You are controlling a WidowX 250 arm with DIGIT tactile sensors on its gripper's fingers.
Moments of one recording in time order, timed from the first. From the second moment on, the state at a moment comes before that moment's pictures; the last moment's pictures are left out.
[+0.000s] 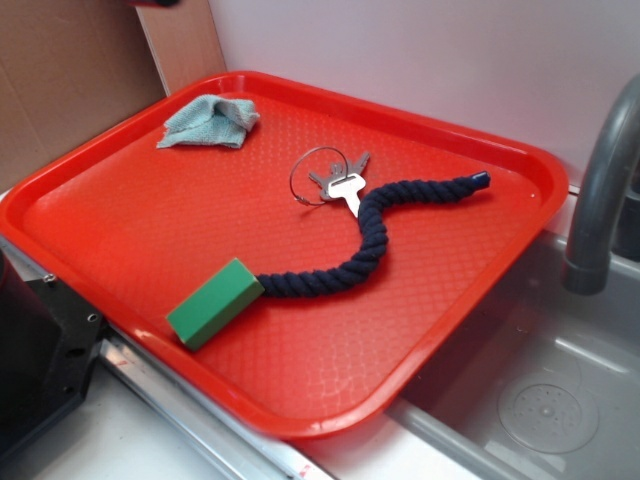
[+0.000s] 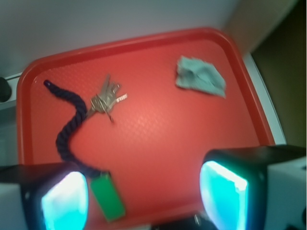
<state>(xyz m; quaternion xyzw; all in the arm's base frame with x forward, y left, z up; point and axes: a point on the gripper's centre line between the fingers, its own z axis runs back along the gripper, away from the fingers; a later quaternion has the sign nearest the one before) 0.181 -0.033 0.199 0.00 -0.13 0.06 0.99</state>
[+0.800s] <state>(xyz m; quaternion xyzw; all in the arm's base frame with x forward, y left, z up) 0.253 -0.066 0.101 -0.07 -0.10 -0.08 0.99</state>
